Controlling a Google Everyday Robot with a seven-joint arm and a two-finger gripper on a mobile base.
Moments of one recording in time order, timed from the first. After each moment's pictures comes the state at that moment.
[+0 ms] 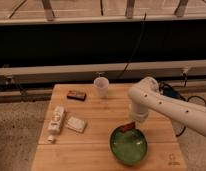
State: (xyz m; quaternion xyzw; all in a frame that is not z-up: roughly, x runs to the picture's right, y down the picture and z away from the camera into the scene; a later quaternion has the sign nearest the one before) arm 0.181 0.179 0.750 -0.35 -0.09 -0.30 0.89
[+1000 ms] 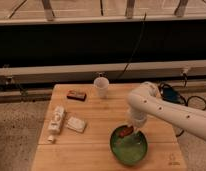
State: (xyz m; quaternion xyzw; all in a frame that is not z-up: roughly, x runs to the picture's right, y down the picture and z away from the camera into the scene) arm 0.171 0.196 0.744 -0.34 -0.11 -0.32 0.88
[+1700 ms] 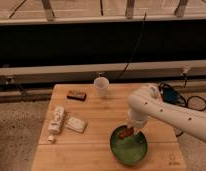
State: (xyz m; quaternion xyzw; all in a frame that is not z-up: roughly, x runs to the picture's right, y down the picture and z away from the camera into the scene) arm 0.170 0.201 0.741 -0.33 -0.12 -0.32 0.88
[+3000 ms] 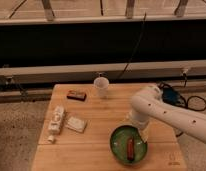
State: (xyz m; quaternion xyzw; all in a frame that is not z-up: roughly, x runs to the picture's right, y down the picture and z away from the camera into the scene) arm 0.175 0.201 0.740 -0.32 -0.12 -0.32 0.88
